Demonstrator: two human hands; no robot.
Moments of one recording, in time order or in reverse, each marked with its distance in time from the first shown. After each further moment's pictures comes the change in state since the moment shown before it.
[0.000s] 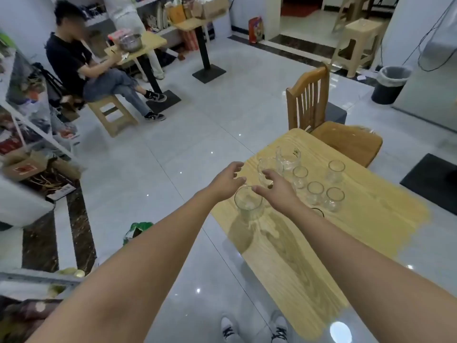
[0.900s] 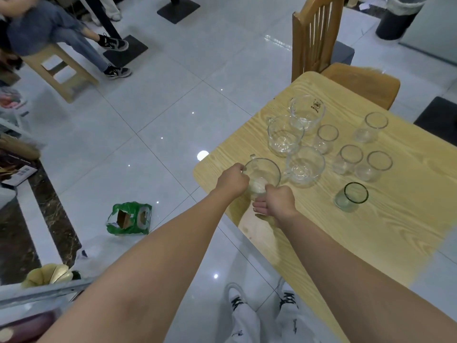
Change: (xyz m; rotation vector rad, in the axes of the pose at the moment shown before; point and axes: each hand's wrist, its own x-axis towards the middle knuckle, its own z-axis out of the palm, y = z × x) left_hand 0.112 -0.155 0.070 0.148 -0.086 -0.246; right_hand 0.070 0.096 0.131 0.521 0.197 0.720
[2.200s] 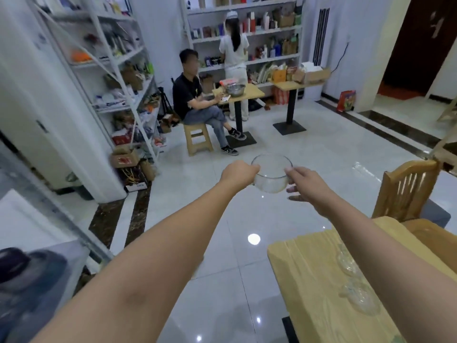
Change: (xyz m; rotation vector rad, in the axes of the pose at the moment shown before) left_hand -0.211 0.066 -0.316 -0.114 0.575 -0.121; right_hand -0.233 -0.235 0.076 -0.462 -0.538 -0.784
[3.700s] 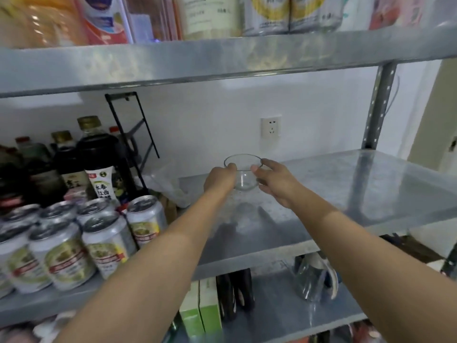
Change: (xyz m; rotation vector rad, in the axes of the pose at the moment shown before) left_hand -0.608 -0.410 -0.347 -0.384 1.472 -1.176; right_hand -0.444 -0.191 0.670 0.010 -1.669 -0.342
